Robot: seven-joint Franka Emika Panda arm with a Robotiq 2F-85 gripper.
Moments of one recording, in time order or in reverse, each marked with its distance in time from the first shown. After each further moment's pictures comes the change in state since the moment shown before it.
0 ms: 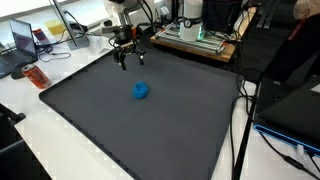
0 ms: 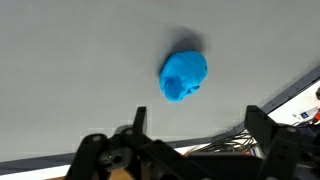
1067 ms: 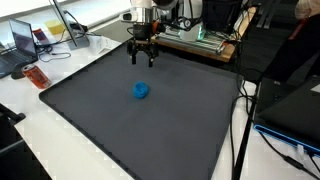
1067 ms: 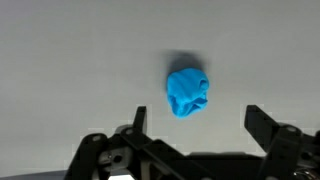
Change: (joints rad) arm 0.260 -0.097 0.047 -0.171 -0.073 0.533 0.567
